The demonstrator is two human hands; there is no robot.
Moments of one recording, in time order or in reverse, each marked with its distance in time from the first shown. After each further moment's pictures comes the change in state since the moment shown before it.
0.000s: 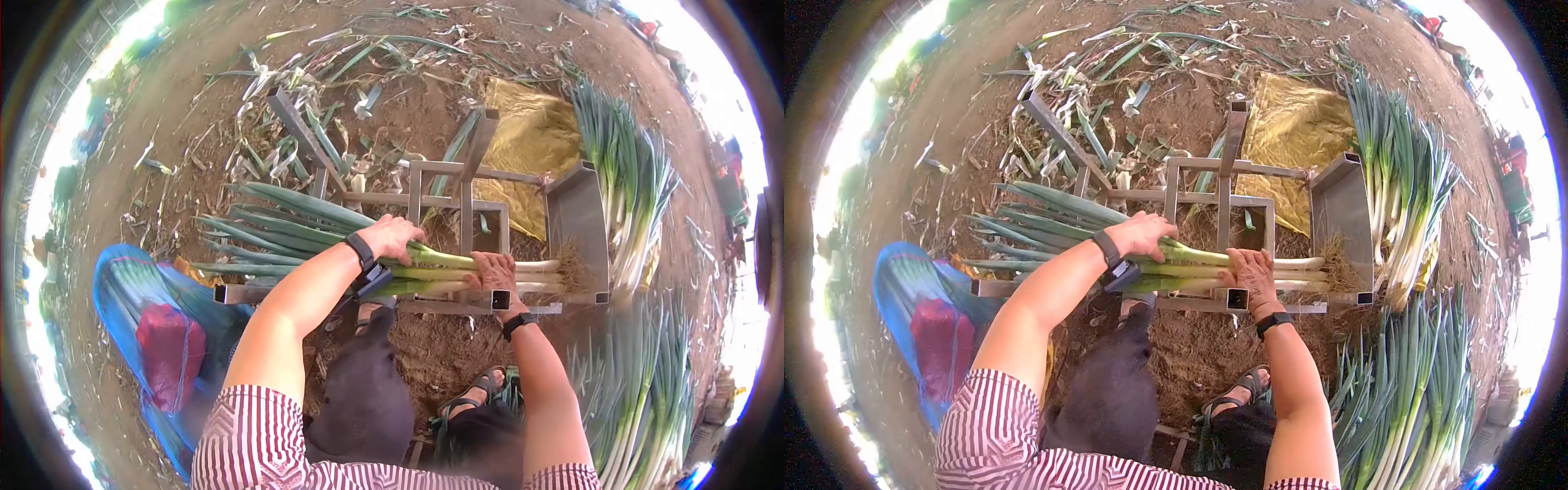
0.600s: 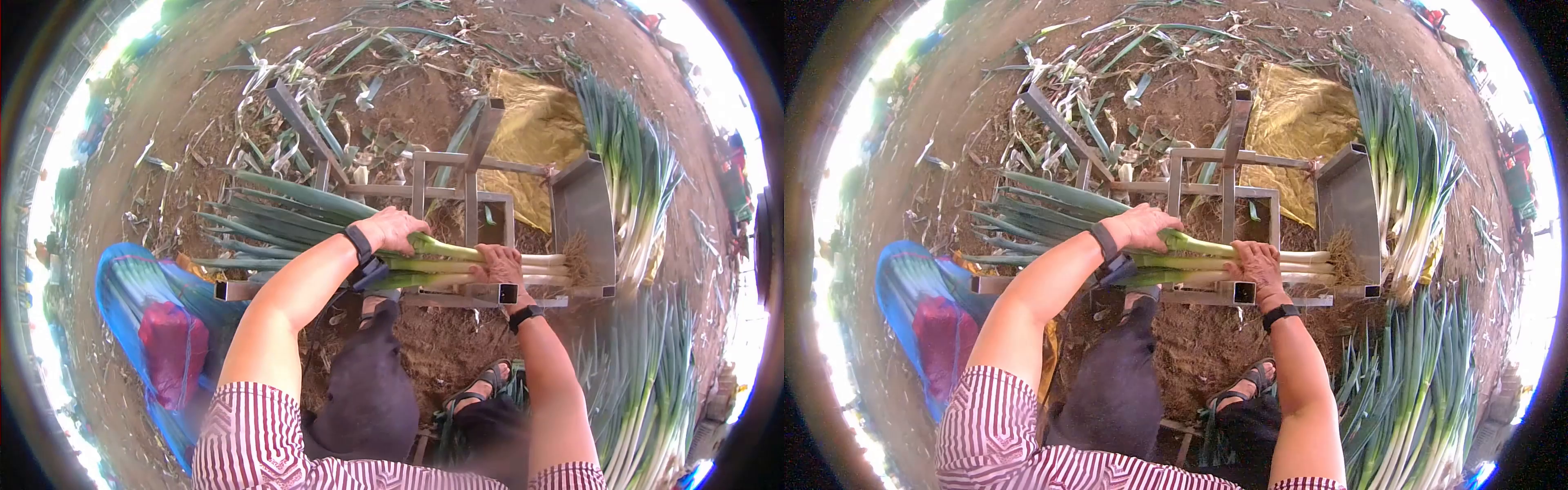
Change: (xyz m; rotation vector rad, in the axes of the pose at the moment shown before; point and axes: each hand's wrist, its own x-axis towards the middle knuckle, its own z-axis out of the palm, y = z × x) left_hand -0.005 -0.007 -0.002 -0.035 0.031 0.089; right_hand 0.002 0.008 0.007 -0.015 -0.046 0.049
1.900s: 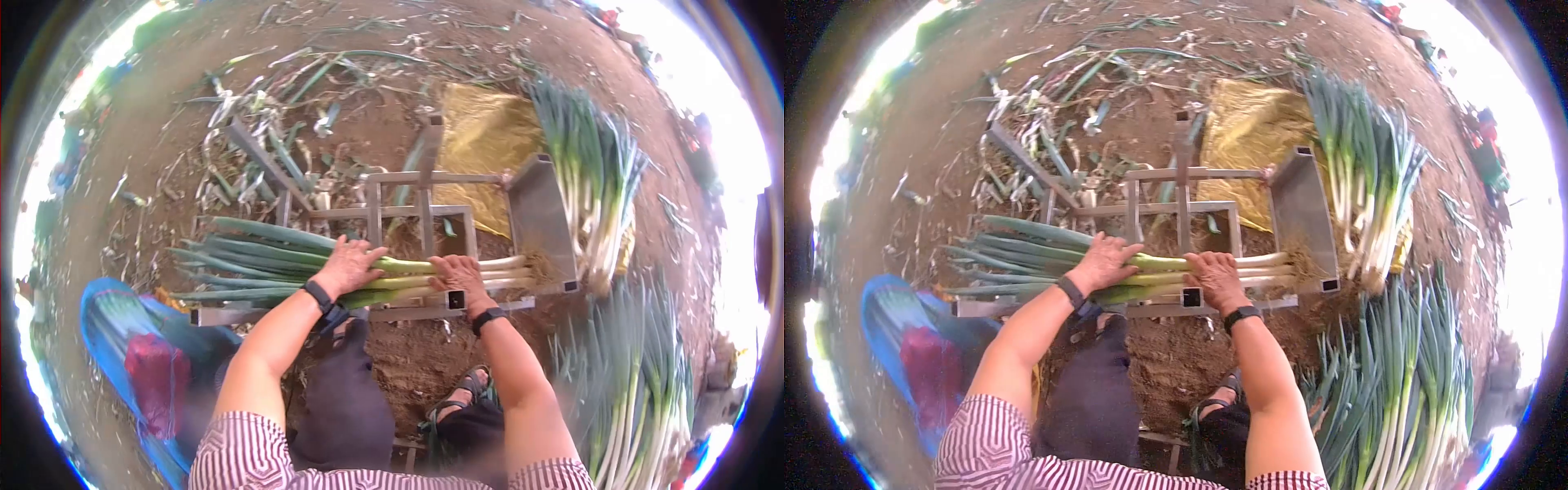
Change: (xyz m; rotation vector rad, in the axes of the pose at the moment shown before) left_hand -0.019 0.017 0.053 0.205 0.410 -0.104; right_hand 0.000 -0.008 -0.009 -0.060 -0.066 -0.047
